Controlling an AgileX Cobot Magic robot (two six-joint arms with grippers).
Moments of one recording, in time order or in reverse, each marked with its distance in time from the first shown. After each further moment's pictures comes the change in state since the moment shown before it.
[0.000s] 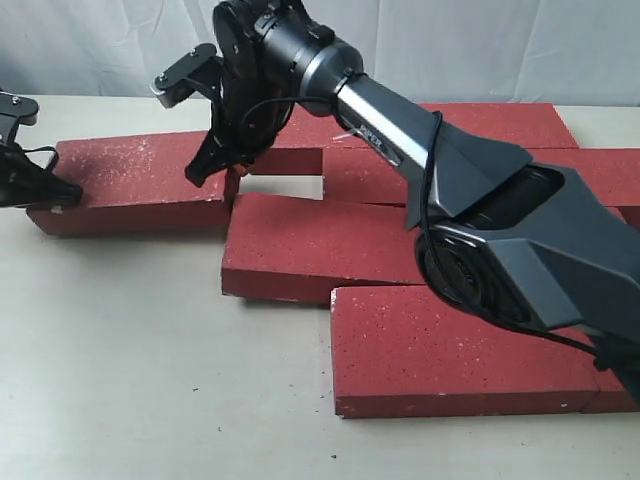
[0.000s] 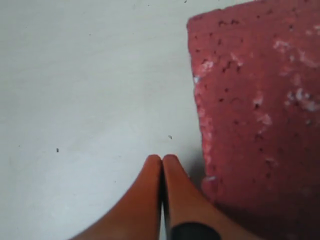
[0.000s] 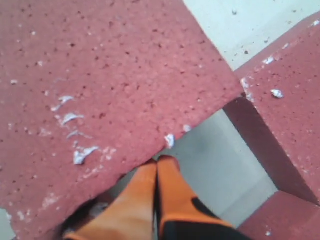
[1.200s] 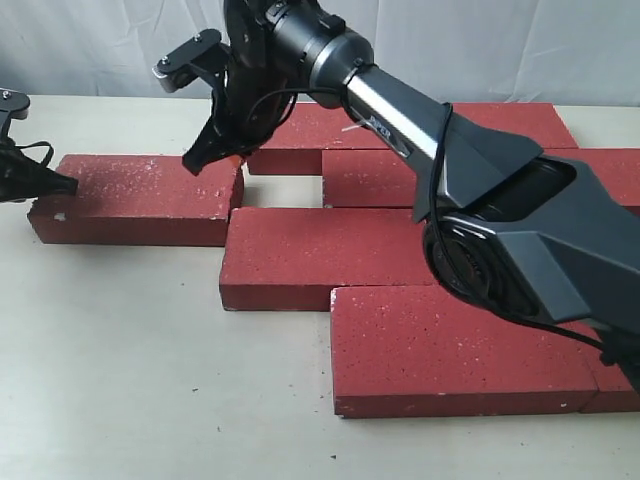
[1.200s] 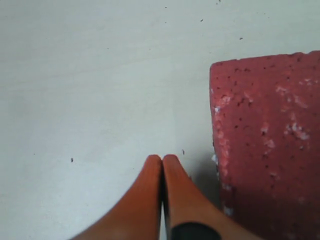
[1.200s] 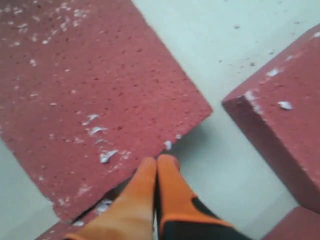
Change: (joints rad) left arm 0.017 0.001 0.000 -0.011 -0.043 -0.011; right arm -0.020 -0.013 0.030 0.074 -0.056 -0.005
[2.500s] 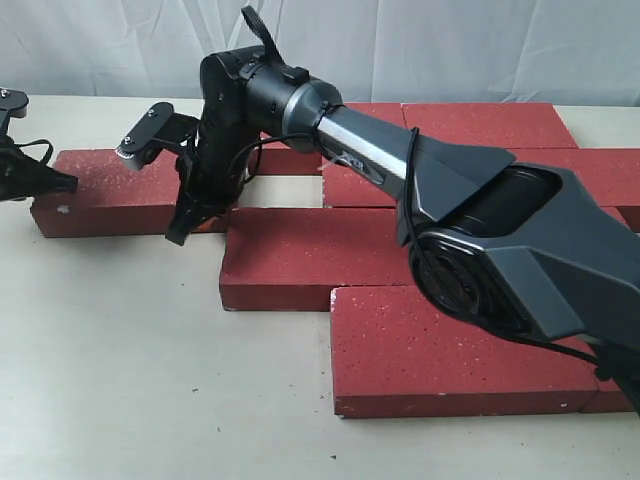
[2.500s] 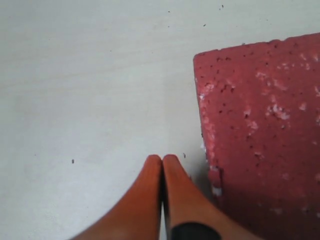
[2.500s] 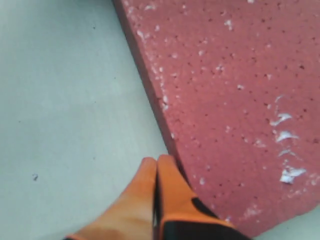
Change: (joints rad) left arm 0.000 0.000 0.000 -0.020 -0.008 0.000; right arm 0.059 -0.007 0.195 0.147 -0.121 -0.310
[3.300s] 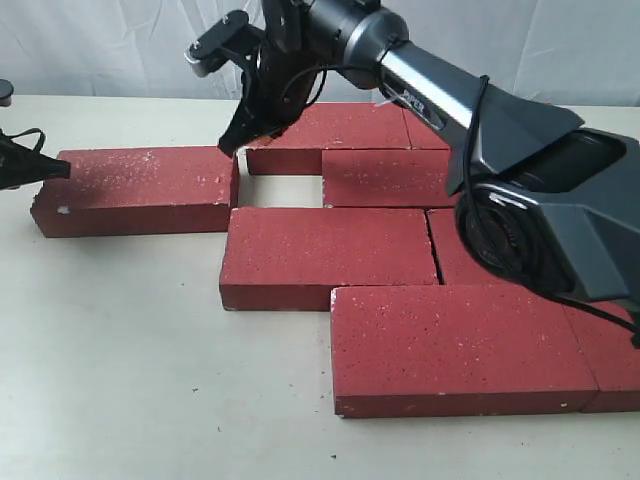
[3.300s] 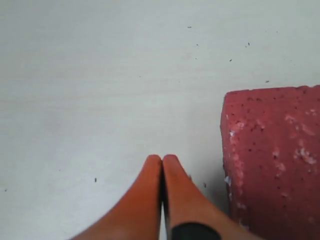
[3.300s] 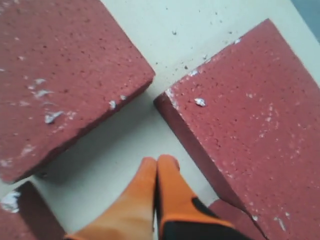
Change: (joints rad) left arm 0.010 0.002 0.000 -0.065 -0.088 -0.004; right arm -0.120 -0.051 -0.070 -0.189 0.002 0.214
